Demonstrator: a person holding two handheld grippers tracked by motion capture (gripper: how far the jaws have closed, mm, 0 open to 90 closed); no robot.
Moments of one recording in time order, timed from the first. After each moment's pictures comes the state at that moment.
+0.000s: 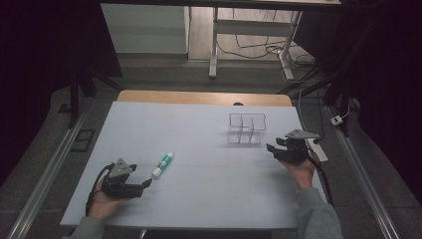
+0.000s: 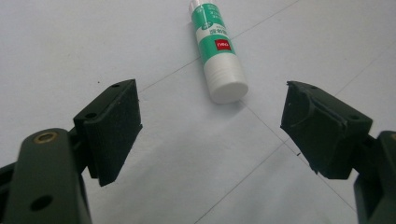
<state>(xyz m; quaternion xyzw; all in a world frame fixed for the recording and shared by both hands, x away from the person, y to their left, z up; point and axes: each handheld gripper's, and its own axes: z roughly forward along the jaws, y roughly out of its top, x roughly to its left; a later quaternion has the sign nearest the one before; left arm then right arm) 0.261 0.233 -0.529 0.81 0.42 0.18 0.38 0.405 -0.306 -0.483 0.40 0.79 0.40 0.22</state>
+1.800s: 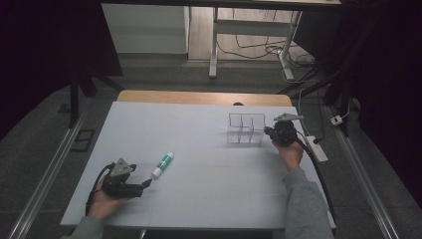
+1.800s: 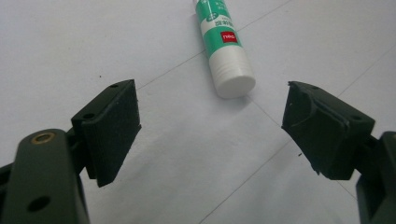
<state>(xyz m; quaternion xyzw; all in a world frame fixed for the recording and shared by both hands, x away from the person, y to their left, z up) 0.264 0.234 -0.532 0.81 0.42 0.17 0.37 0.472 -0.284 -0.487 0.40 0.80 0.37 0.23</state>
